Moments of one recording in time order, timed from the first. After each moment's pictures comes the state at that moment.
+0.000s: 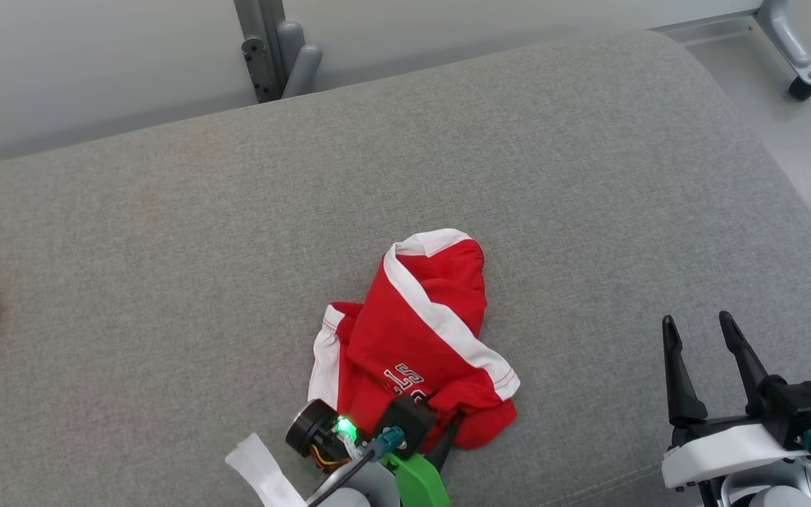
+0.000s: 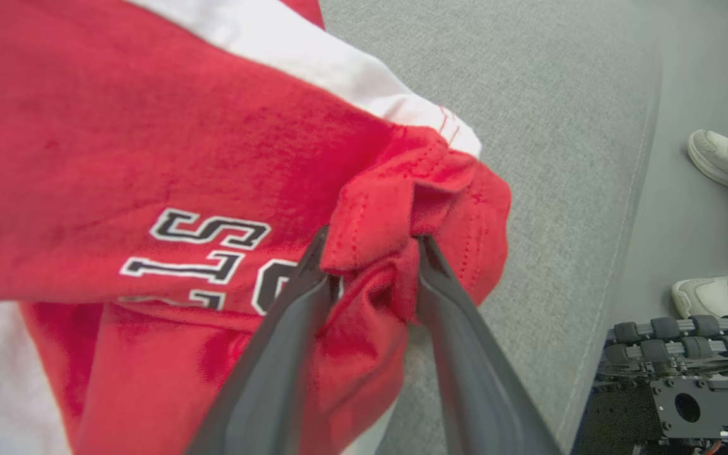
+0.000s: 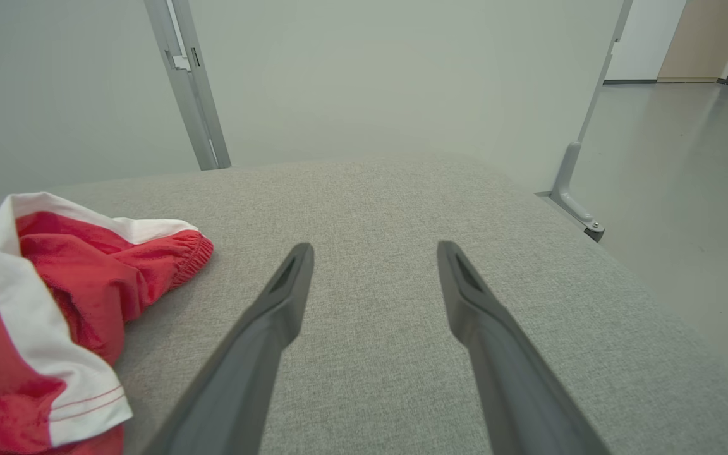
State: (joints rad) left arm -0.36 0.05 -0.88 0.61 -0.31 -0.03 -0.11; right arm 0.04 -0.05 -0.07 0.08 0.08 0.13 -0.26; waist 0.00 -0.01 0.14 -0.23
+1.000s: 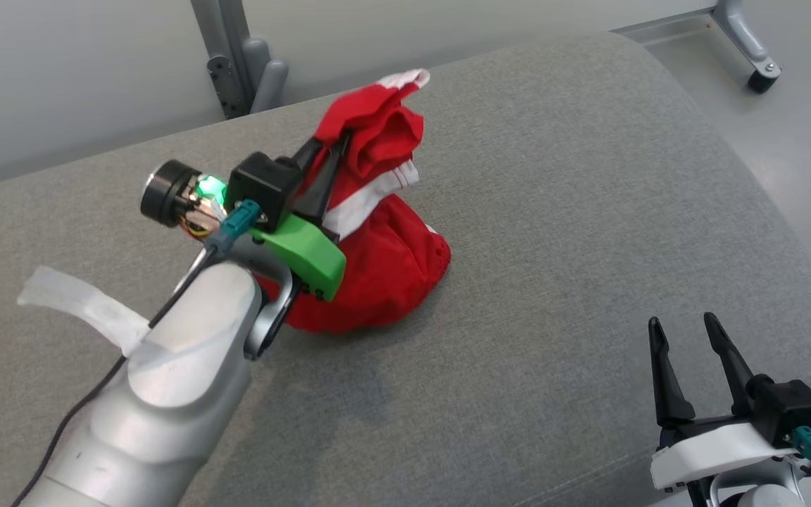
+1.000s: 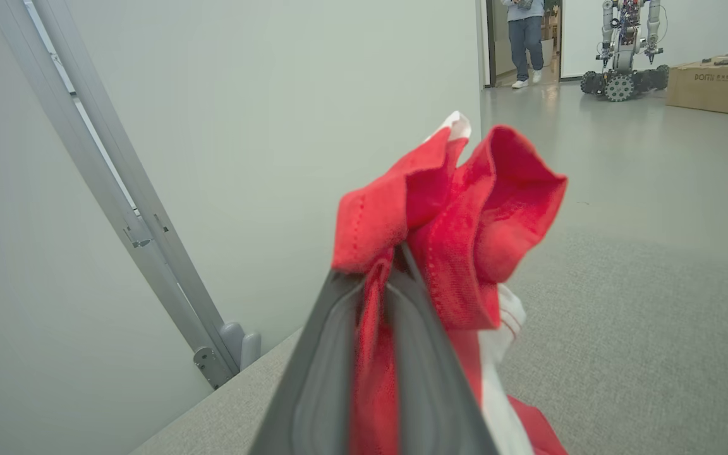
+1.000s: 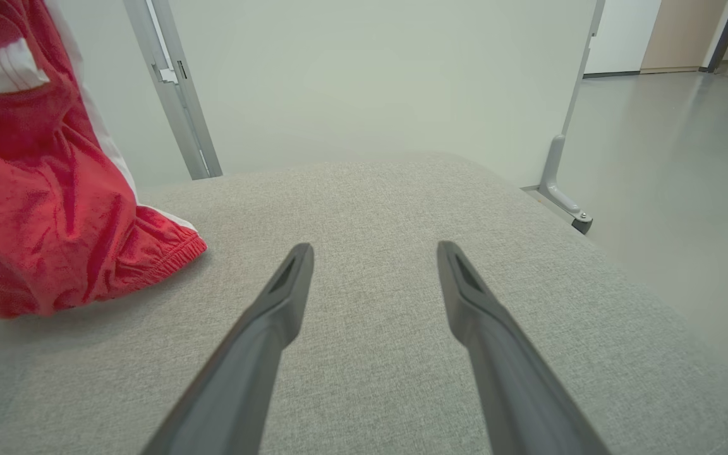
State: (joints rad) left arm -0.73 0.21 -0.66 0.46 -0.37 -0.01 -0.17; right arm 0.03 -0.05 -0.04 0.10 0.11 0.13 -0.26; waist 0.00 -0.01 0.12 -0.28
